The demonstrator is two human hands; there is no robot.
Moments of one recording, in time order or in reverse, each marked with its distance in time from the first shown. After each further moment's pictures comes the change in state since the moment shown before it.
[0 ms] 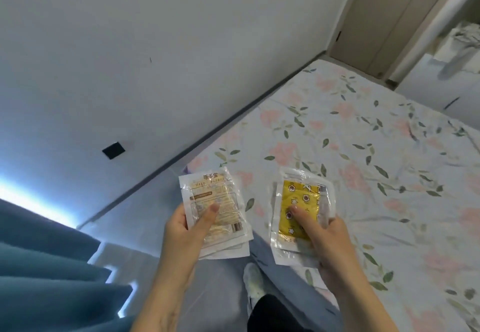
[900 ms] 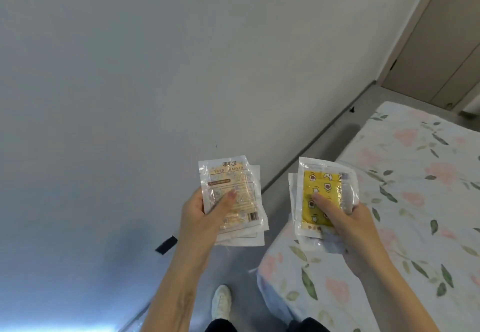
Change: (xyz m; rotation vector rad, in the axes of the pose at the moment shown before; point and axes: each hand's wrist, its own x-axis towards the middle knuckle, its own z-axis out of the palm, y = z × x) left_hand 0.421 0.227 -0.131 0.046 -0.026 0.157; right_hand 0.300 -0.168 0.349 0.050 -0.050 -0.119
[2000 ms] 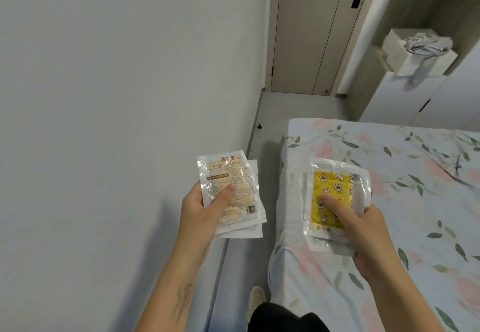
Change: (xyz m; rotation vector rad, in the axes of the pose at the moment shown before) left_hand 0.468 0.083 0.342 0.084 -0.574 -0.002; right_hand 0.409 -0.166 -0.085 0.219 0.628 -0.051
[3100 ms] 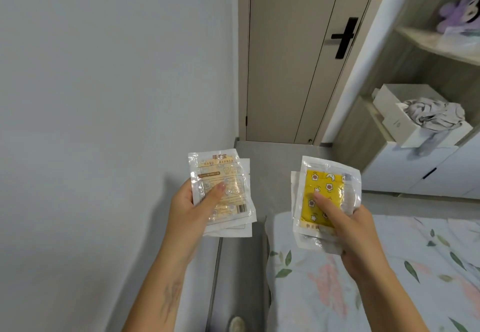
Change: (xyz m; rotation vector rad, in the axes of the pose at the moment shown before) left_hand 0.610 0.126 0.235 -0.065 -0.126 0.076; right_hand 0.570 -0.255 0.135 0.041 0.088 -0.095
